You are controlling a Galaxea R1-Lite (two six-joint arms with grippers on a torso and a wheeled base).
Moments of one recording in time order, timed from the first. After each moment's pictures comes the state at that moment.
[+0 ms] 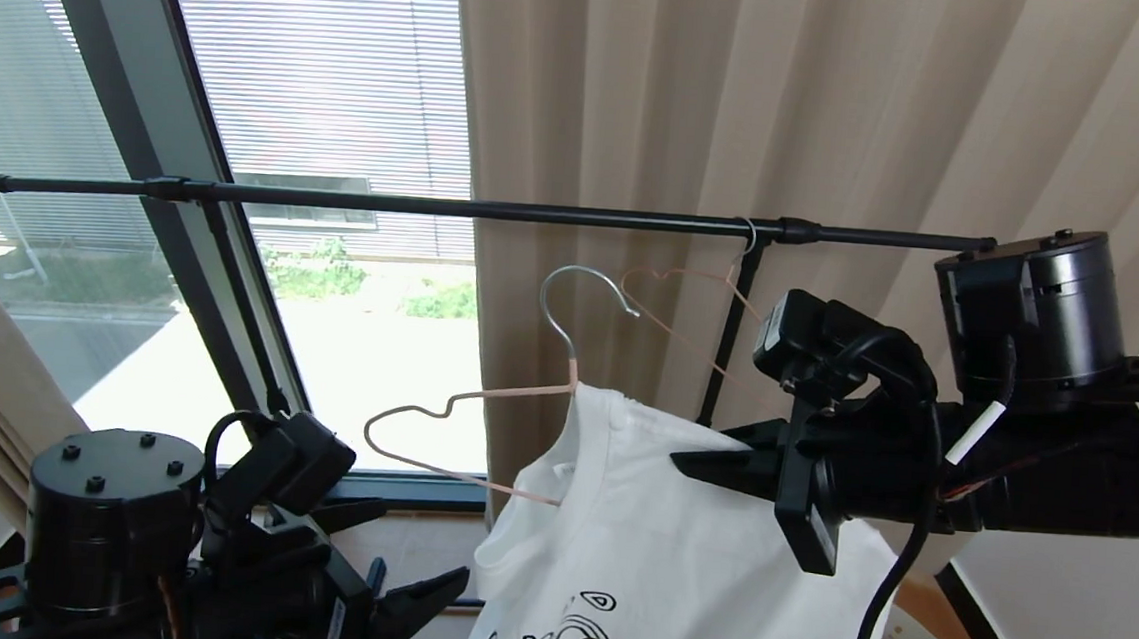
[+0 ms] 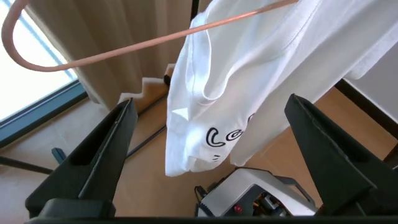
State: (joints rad) left arm -0.55 1.55 -0.26 -0.84 -0.14 0.00; right arm 0.64 1.59 -0.99 -0.01 0.32 -0.38
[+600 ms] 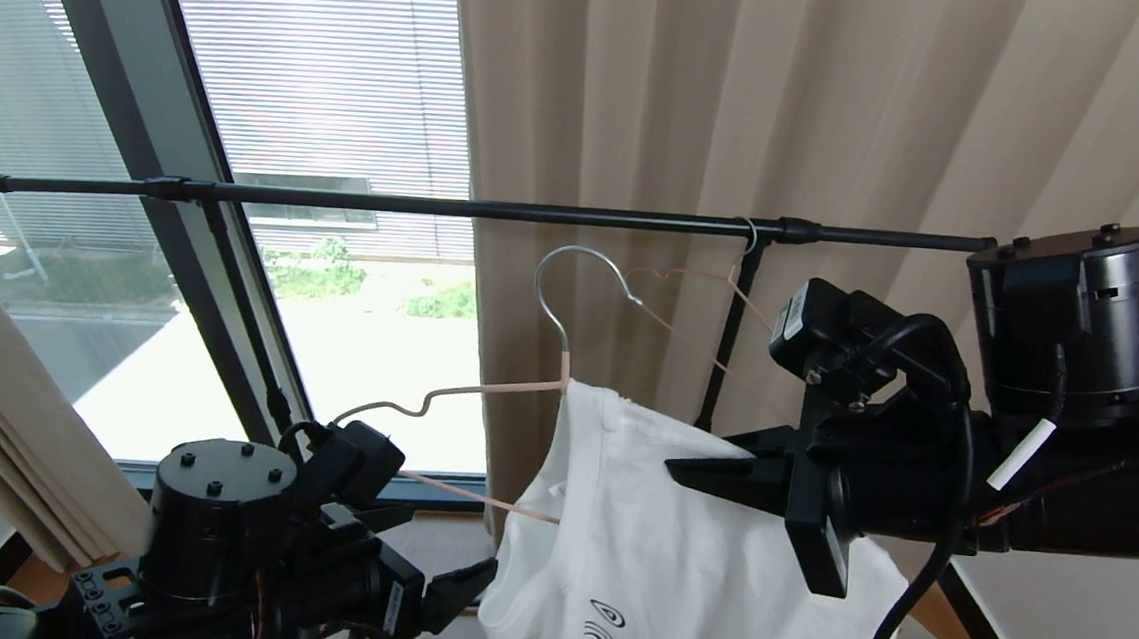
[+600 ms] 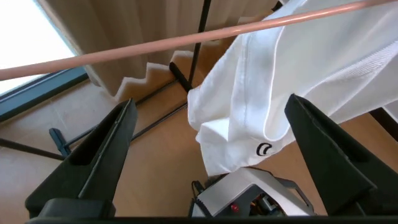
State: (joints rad) left arm -0.59 1.73 -0.29 -0.97 -0.07 -0.08; right arm 0.69 1.55 -0.98 -0.03 0.32 -0.28
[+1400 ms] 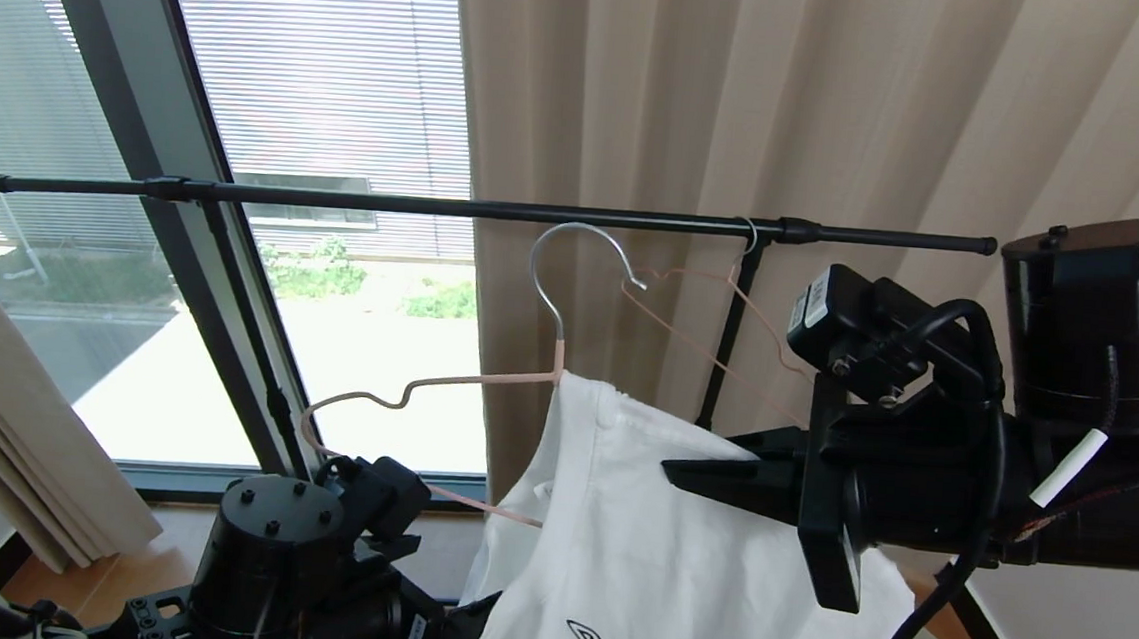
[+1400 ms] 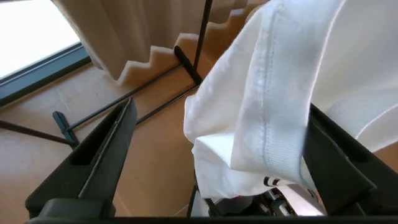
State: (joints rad) left arm -0.65 1.82 -0.27 -0.99 0.02 -0.09; right arm 0.72 1.51 -0.98 -0.03 0.31 -0.23
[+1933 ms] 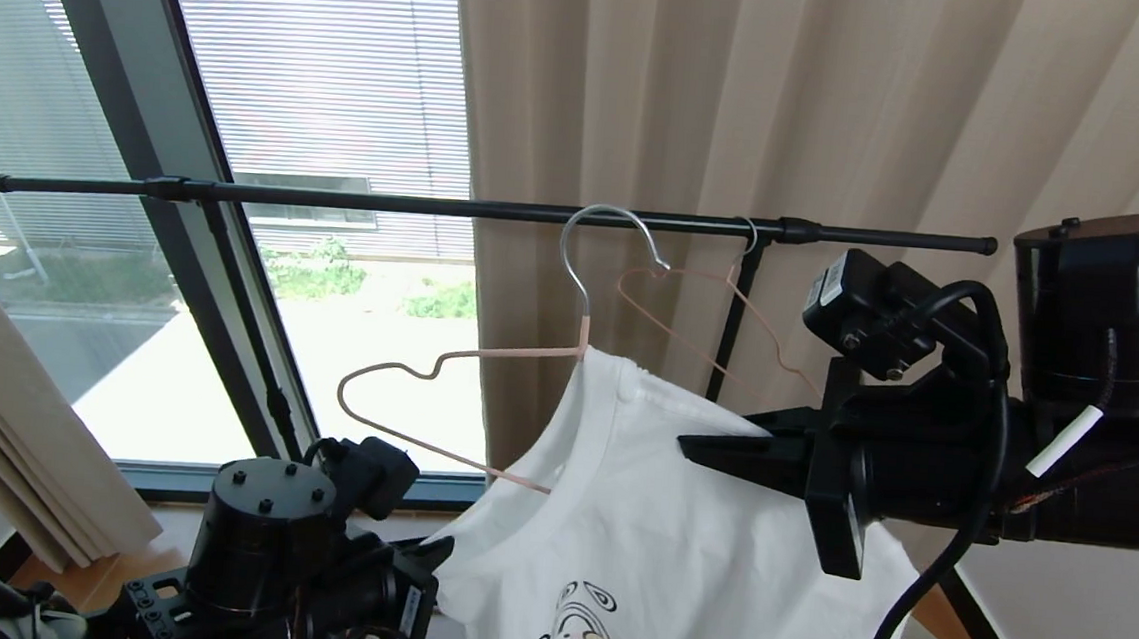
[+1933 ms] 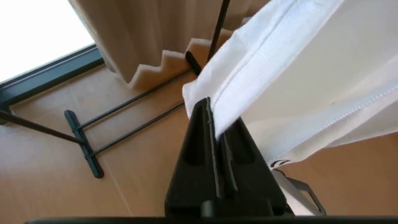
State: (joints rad) left arm -0.61 1.82 -0.29 -0.99 0.05 -0.09; right arm 0.67 1.52 -0.97 -0.06 0.31 -0.23
